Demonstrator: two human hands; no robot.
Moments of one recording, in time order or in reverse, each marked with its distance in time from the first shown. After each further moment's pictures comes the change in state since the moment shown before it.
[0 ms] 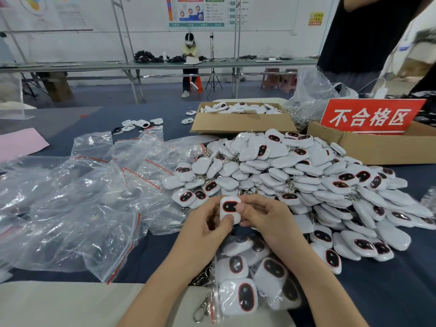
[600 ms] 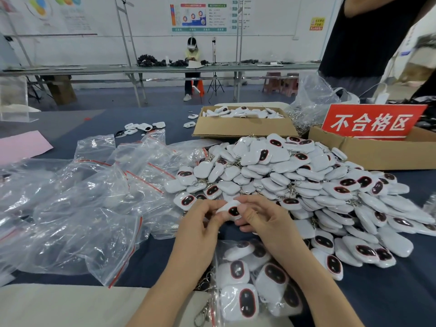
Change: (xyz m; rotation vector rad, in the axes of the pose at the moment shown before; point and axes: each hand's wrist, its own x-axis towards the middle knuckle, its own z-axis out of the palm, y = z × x) left_hand -0.001 0.001 0.001 0.136 0.253 0.013; right_hand -0.001 0.001 0.001 -0.009 -0.042 -0.085
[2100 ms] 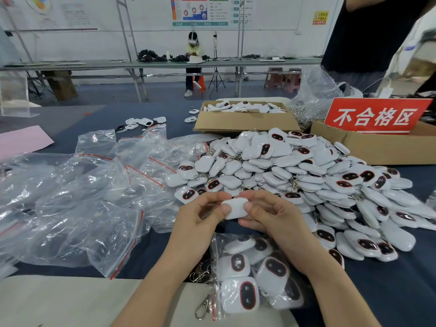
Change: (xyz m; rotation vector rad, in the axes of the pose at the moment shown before) left_hand 0.002 0.004 -0.007 -0.325 -0.085 -0.128; right_hand -0.010 -0.012 -0.007 0.204 -0.037 0.124
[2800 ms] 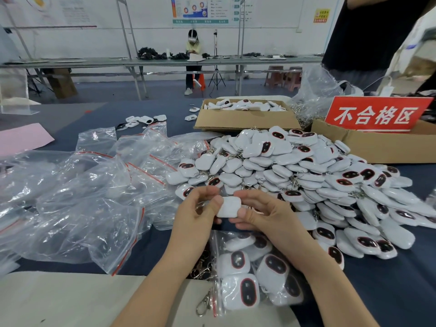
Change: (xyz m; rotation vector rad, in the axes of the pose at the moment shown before) left_hand 0.005 -0.010 0.002 -0.012 0.133 -0.038; right_hand 0.001 0.000 0.007 -0.063 -0.091 -0.003
